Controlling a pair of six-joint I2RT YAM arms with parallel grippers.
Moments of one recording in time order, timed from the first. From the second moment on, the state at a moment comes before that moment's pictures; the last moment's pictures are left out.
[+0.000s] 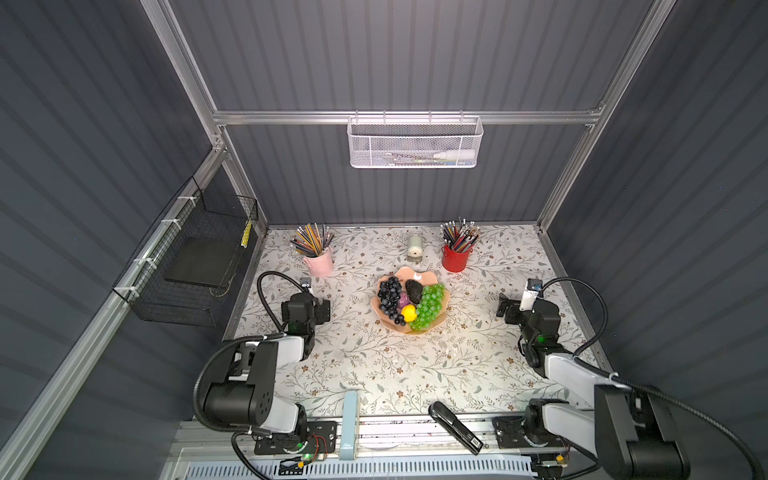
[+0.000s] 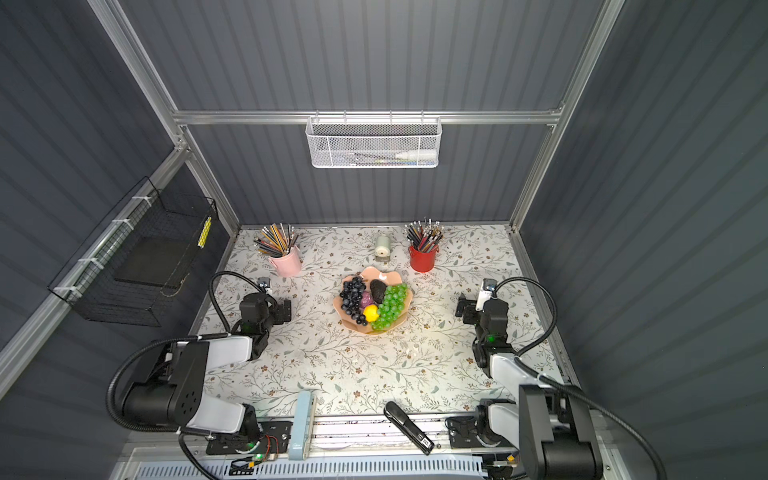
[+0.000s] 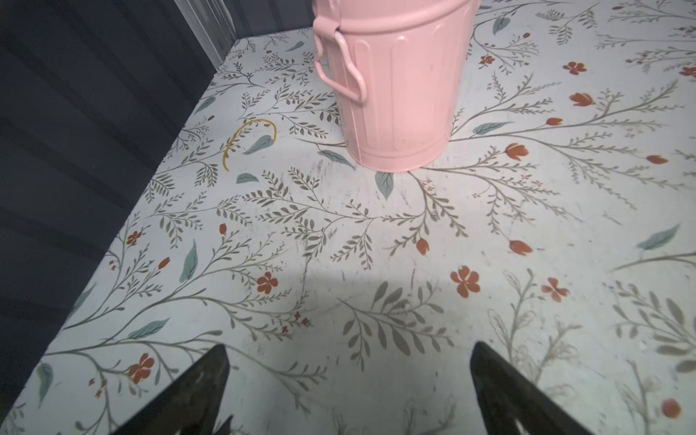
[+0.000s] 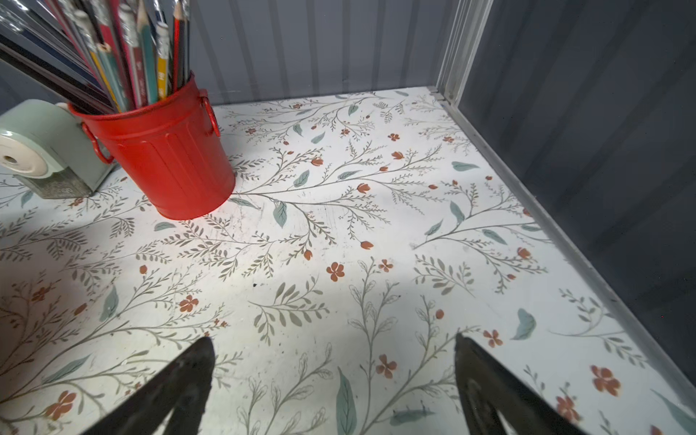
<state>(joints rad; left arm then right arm) -0.10 1.52 0.42 0.55 -0.25 0.05 -0.02 1.24 0.25 0.63 0.07 0.04</state>
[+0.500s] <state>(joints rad) -0.09 1.72 0.46 0.79 -0.21 0.03 -0.07 1.46 0.32 0.85 -0.01 0.05</state>
